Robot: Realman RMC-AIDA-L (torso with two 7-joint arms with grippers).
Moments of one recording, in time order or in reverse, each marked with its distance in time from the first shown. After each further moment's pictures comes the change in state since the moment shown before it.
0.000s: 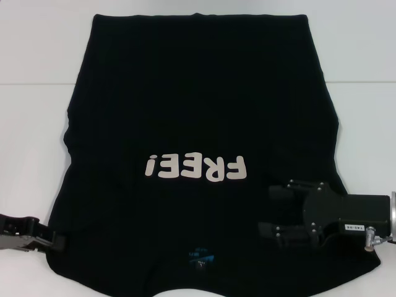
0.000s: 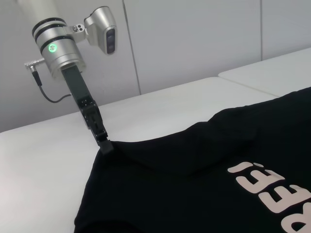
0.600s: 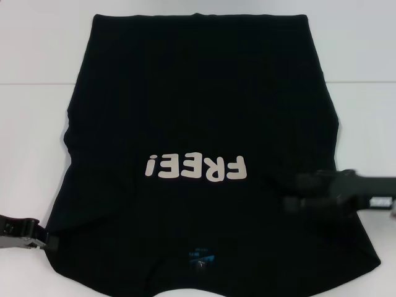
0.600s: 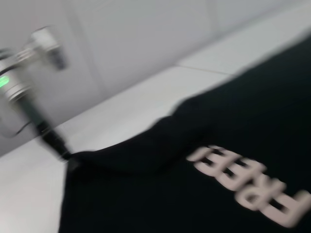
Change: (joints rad) left arm 0.005 0.000 -0.008 -0.005 -0.007 -0.005 0.058; right arm 0.015 -0.063 0.001 -0.023 -0.004 0.004 0.298
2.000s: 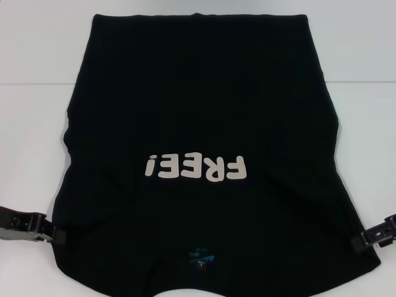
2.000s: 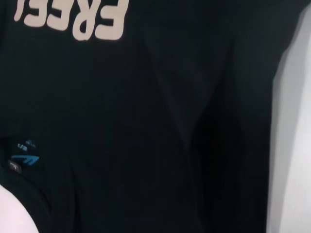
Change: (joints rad) left arm -0.024 -0.003 0.002 -0.001 -0.007 0.007 0.038; right arm 0.157 -0.116 -0.005 -0.067 -0.591 -0.107 0.875
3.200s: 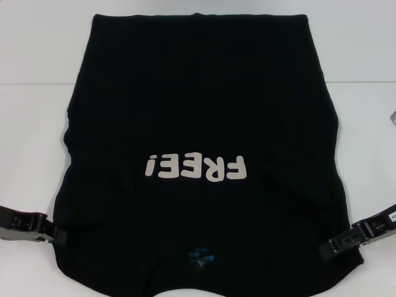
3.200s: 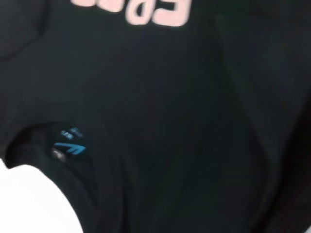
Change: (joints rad) left arm -0.003 0.000 0.000 -0.004 0.000 0.005 -0.004; right arm 0.063 0.051 -0.020 0.045 0.002 -0.003 -0.025
